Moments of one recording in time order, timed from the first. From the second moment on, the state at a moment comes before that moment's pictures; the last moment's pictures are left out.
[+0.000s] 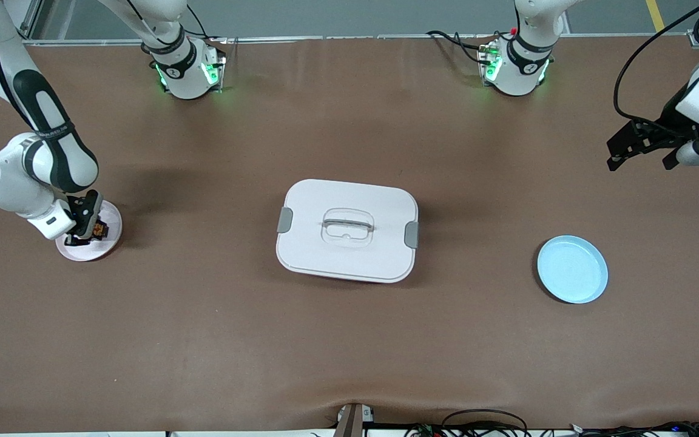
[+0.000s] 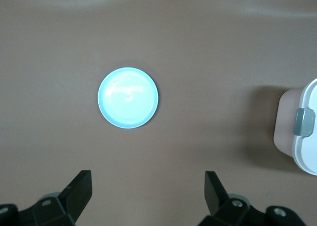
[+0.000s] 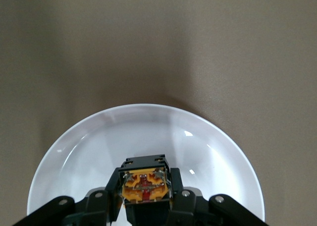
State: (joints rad) left arm 0.44 -0.12 -0.49 -1.73 -0.04 1.76 -0.06; right arm -0.36 0.43 0.00 -2.20 0.01 2.64 -1.85
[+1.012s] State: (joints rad) left arm 0.44 0.01 -0.49 -1.59 0.00 1.71 -0.08; right arm -0.36 0.44 0.02 -2.15 0.10 2.58 -1.84
